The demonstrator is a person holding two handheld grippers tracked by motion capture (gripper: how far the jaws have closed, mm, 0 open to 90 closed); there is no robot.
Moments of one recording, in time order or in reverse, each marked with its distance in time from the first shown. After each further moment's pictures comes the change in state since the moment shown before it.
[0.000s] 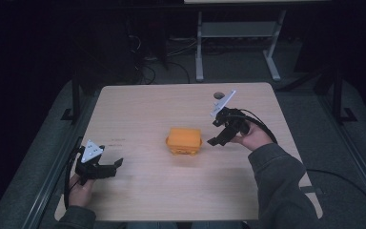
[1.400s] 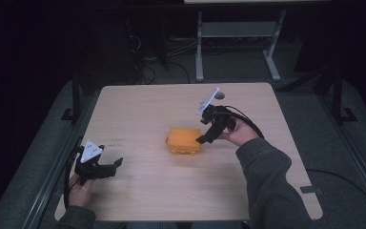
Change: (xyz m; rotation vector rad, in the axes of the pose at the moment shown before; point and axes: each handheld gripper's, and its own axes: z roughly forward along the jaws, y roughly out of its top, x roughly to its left) left arm 0.001 0.000 -0.001 -0.009 0.003 -0.010; right arm 0.001 0.034 0.021 0.018 0.024 -0.051
